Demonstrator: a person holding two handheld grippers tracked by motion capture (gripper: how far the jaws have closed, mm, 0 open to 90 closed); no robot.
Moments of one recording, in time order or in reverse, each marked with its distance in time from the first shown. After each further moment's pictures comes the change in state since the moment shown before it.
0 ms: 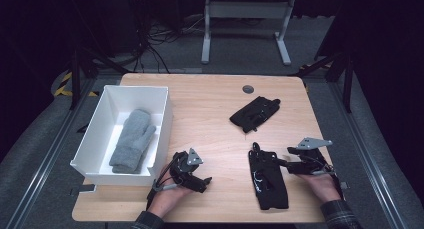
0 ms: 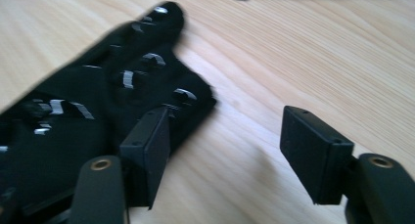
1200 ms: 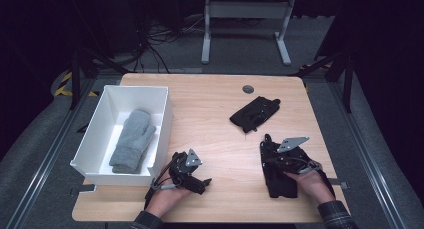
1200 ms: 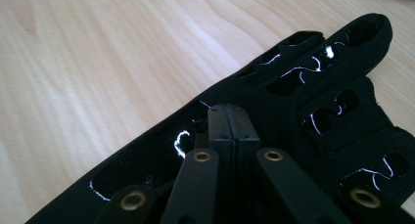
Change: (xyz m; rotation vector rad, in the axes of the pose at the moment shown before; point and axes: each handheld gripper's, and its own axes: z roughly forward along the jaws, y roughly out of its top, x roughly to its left) left arm 0.002 -0.005 0.004 -0.012 -0.016 0.028; right arm 0.035 0.029 0.021 0.152 0.162 -0.189
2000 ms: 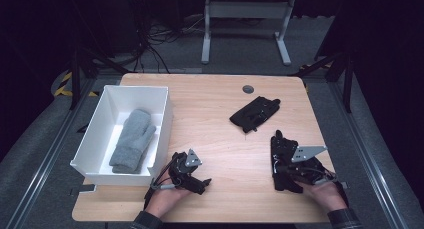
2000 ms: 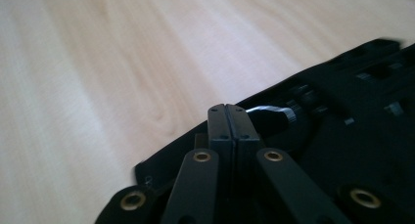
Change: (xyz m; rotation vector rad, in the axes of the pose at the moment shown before) left arm 0.000 -0.001 -0.001 -0.001 0.000 -0.002; right arm 0.004 -0.023 -0.036 -0.062 0.016 0.006
